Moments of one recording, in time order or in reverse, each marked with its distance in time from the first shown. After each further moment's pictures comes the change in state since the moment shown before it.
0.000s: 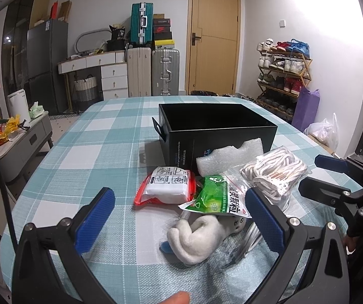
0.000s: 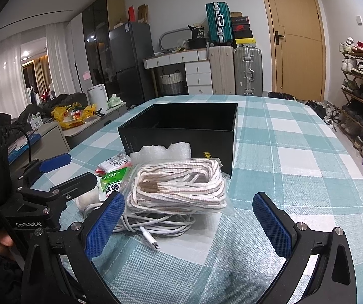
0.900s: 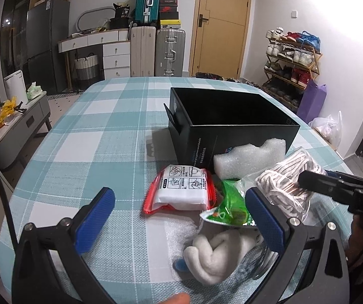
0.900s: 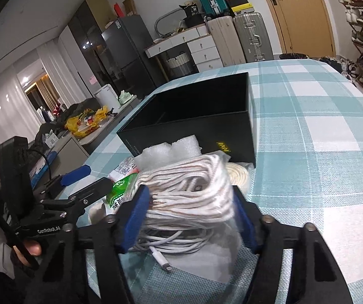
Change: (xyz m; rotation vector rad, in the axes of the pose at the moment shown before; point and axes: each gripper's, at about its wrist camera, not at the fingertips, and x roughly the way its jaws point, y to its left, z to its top) left arm 0.034 0.020 0.014 -0.044 0.122 -0.001; right arm 0.039 -0.020 0.015 0.182 0.108 0.157
